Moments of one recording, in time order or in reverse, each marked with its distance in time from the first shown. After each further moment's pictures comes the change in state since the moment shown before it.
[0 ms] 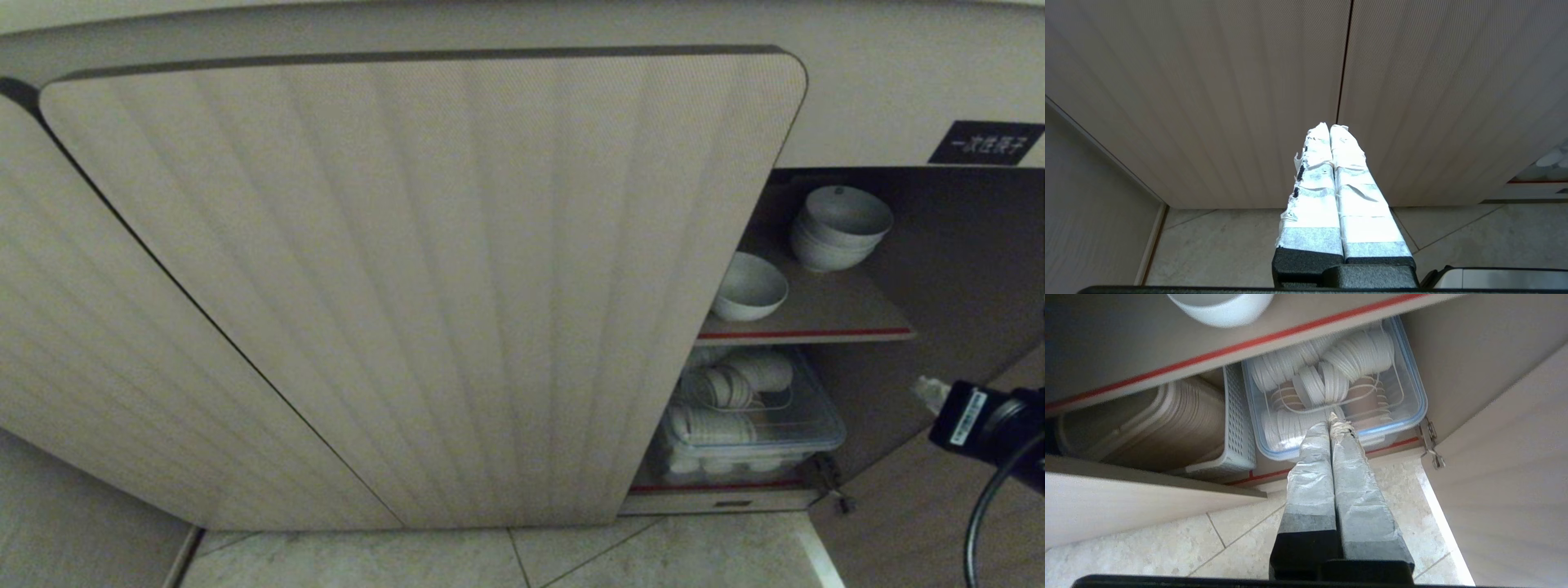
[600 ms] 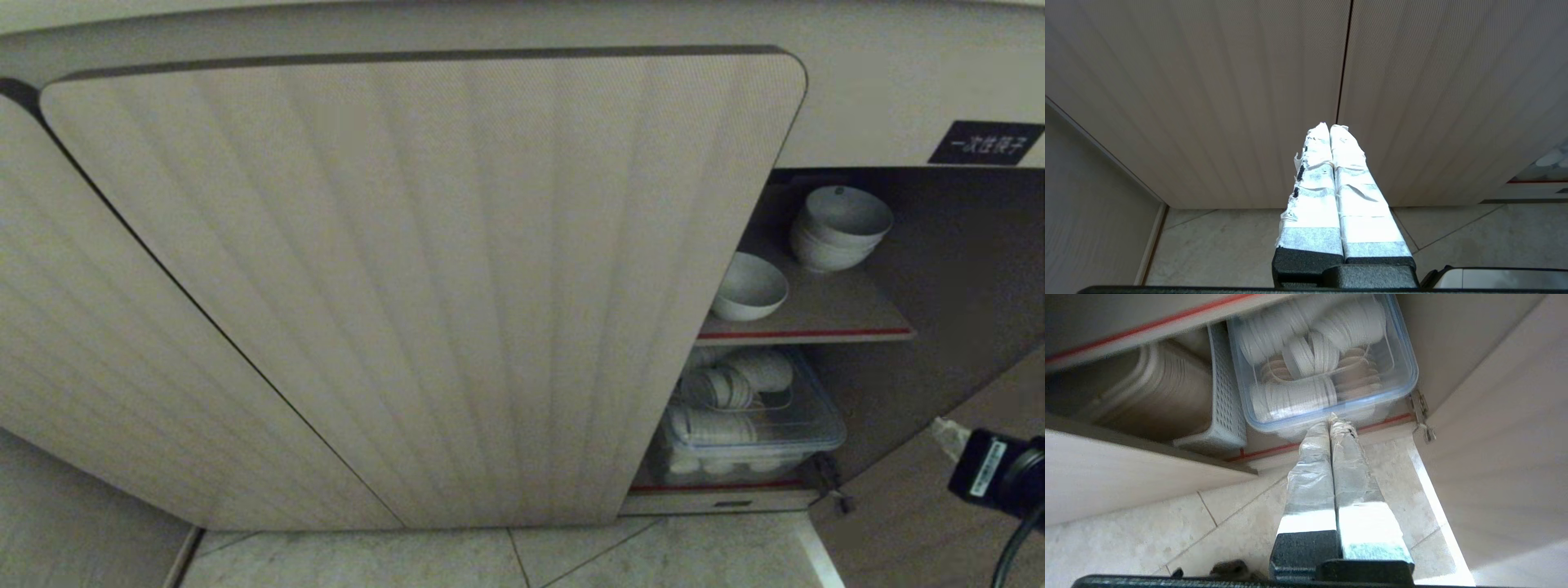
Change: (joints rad) left arm 0.000 0.000 0.000 0.000 -0.001 0.000; right arm 0.000 -0.071 0.114 0.004 0.001 0.001
